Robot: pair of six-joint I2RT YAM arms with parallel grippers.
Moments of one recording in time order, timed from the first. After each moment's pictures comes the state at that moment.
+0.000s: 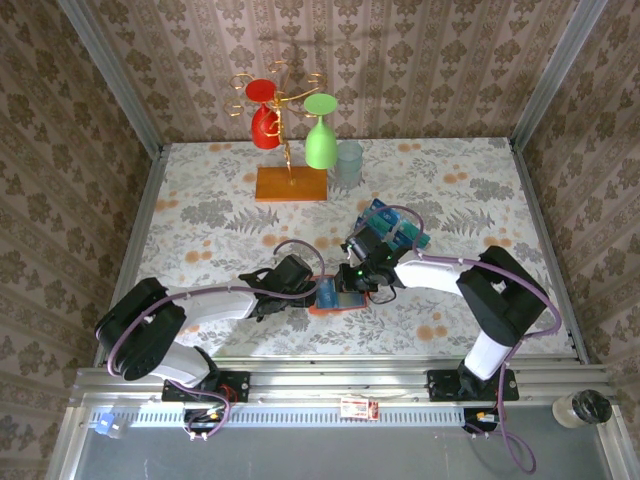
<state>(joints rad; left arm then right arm) -0.89 1.45 0.60 -0.22 -0.22 -0.68 0.69 1.70 0.88 -0.21 -0.31 0.68</state>
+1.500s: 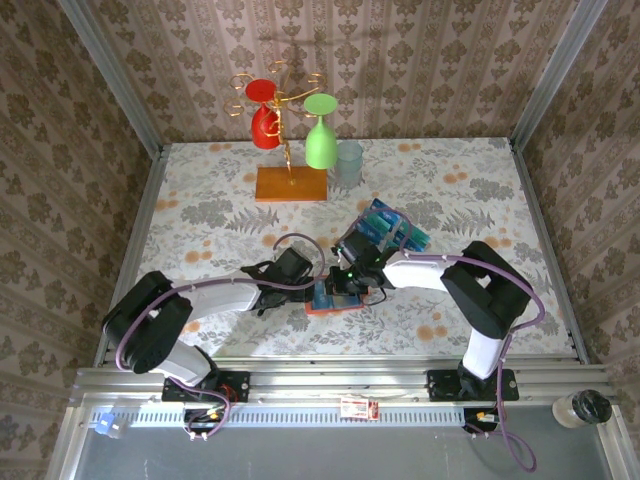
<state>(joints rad) -0.84 1.50 0.66 -0.26 -0.20 -0.66 0.75 1.78 0.92 -0.15 -0.32 0.74</state>
